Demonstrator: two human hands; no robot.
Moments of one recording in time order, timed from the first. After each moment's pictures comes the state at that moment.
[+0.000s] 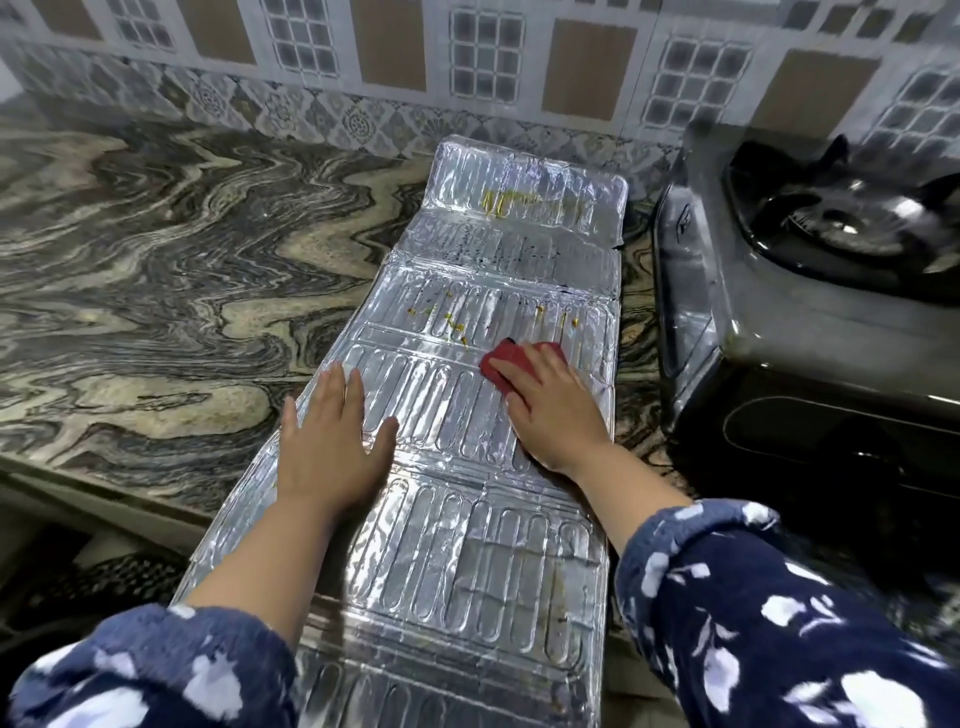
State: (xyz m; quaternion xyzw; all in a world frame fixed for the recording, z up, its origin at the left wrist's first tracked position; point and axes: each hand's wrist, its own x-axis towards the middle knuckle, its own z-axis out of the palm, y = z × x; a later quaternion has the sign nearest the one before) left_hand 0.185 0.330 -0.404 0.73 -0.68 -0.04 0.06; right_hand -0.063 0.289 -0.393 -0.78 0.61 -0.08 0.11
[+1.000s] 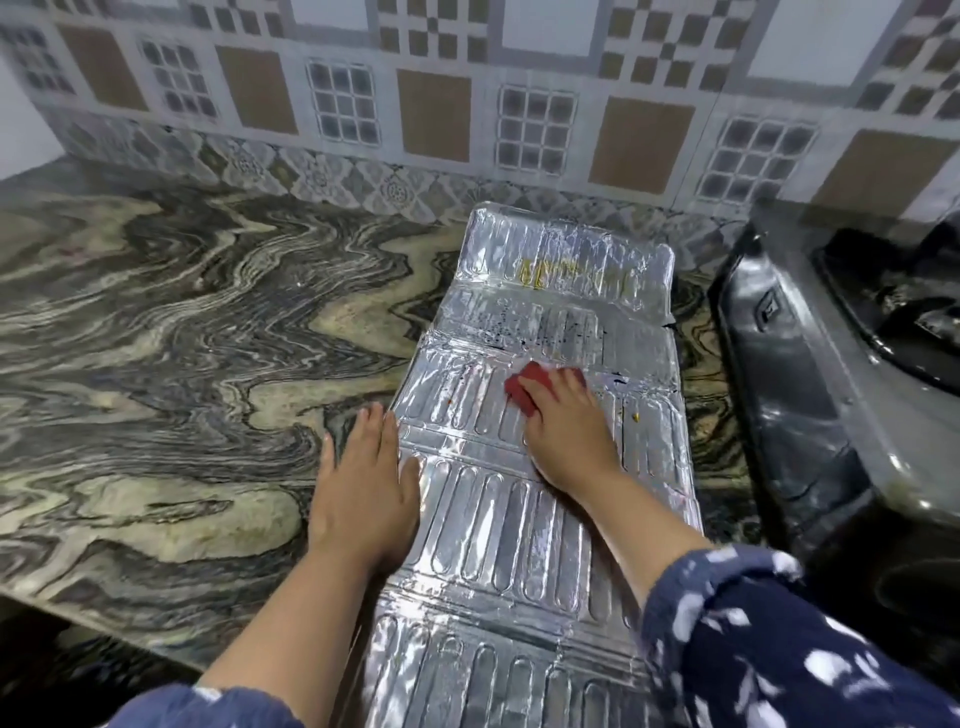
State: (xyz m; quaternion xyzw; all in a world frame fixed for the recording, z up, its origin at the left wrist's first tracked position) left_hand 0.205 0.257 -0.403 0.72 -0.69 -0.05 0.06; right_hand -0.010 0.193 -0.388 -0.75 0.65 -0.12 0.08
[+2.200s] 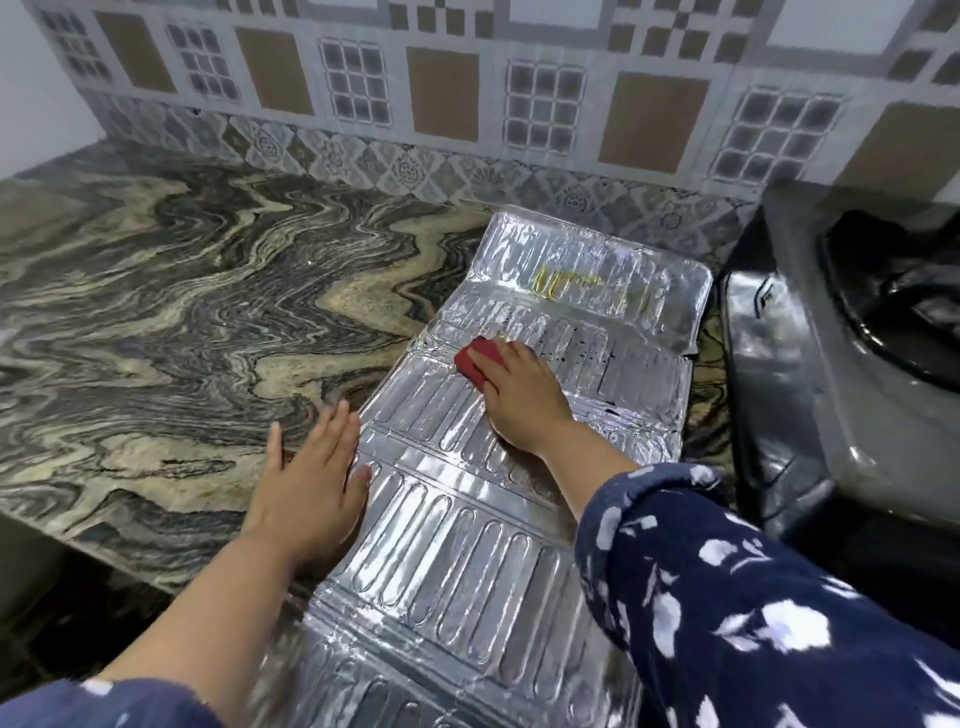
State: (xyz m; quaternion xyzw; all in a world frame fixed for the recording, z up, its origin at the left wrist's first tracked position) left_hand 0.234 0.294 -0.386 0.70 -0.71 -0.04 -0.04; right_hand 0.009 0.173 -0.378 -0.82 0.56 -0.08 0.13
